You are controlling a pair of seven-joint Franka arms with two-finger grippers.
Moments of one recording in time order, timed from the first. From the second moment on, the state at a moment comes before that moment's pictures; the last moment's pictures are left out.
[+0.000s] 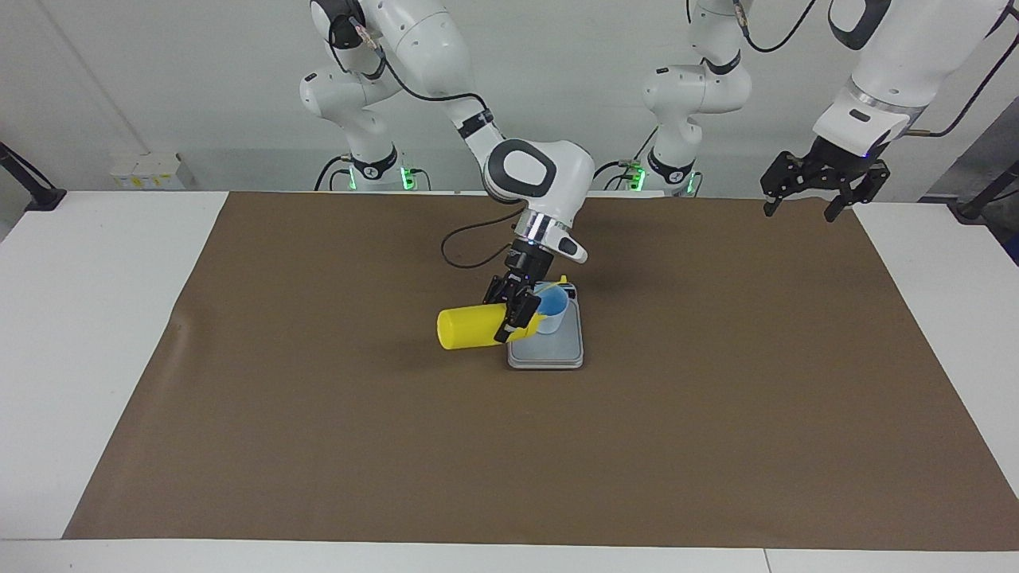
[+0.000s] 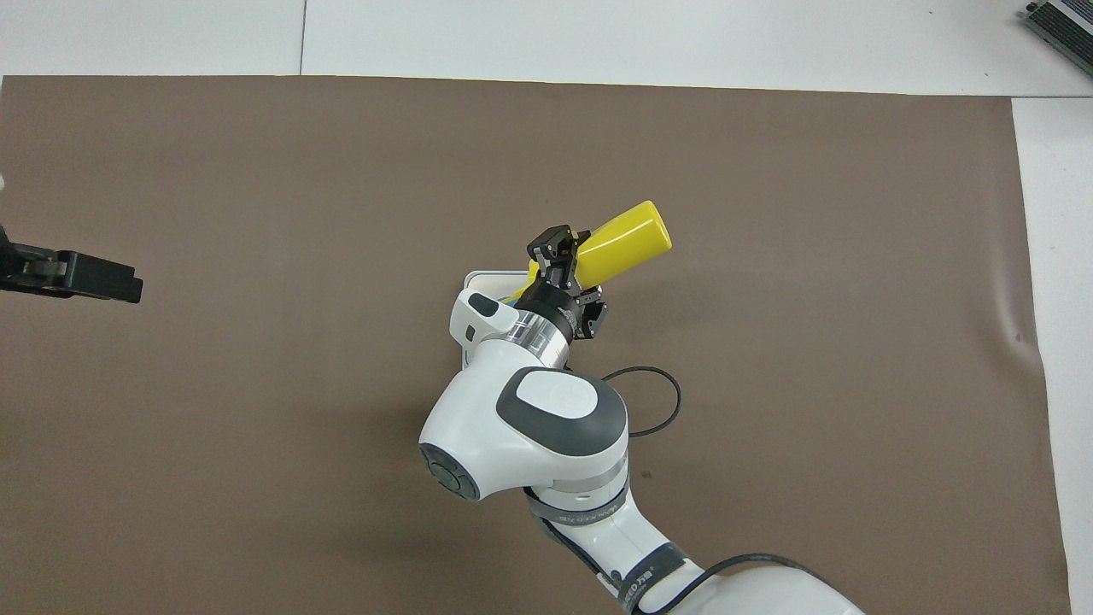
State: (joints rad) left arm -0.05 -0.06 -0.03 -1.60 -0.03 1.57 0.07; right arm 0.60 0.39 0.13 -1.79 -1.24 2.11 -0.39
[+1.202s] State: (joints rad) left arm -0.05 -0.06 -0.03 -1.60 -0.03 1.57 0.07; right arm 0.62 0.37 0.13 -1.81 -1.26 2.11 -0.40
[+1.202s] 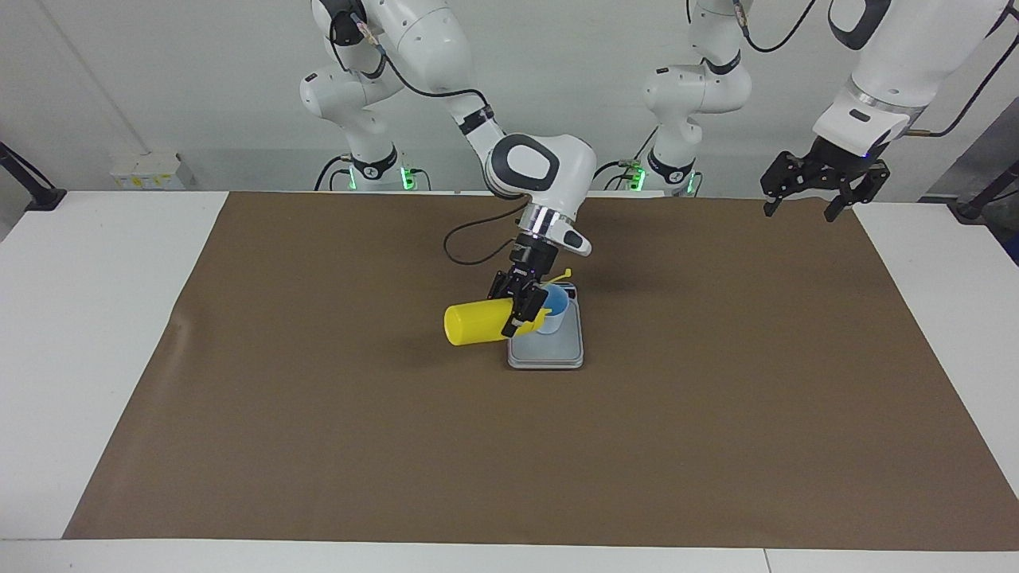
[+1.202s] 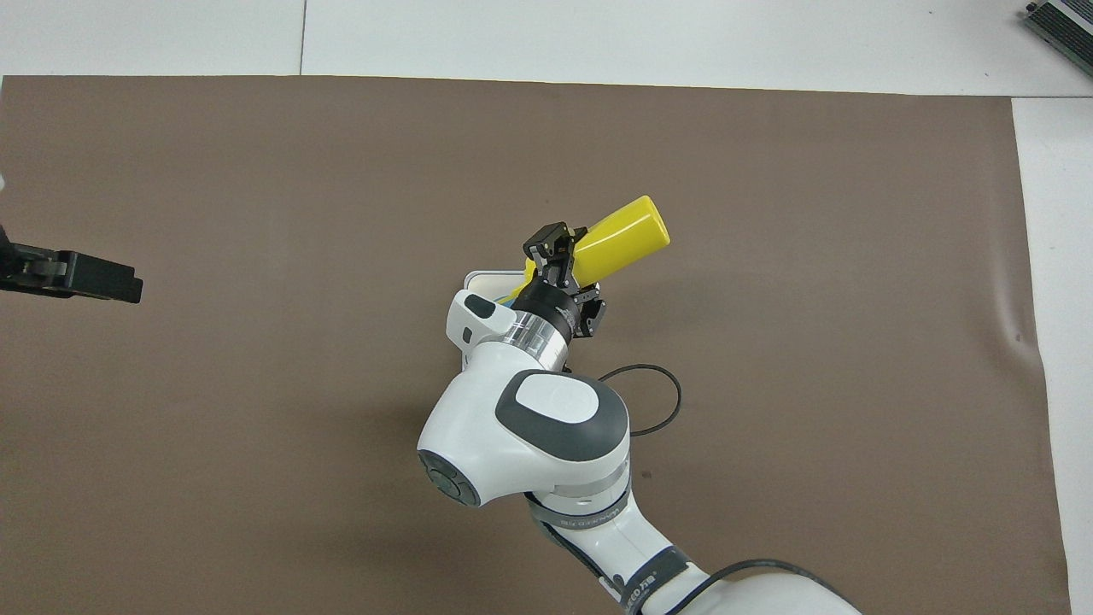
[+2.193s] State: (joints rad) left arm -0.05 -0.06 -0.03 -1.60 -0.03 1.57 0.07; right arm 0.54 0.24 0.13 -1.83 -1.09 2.22 -0.48
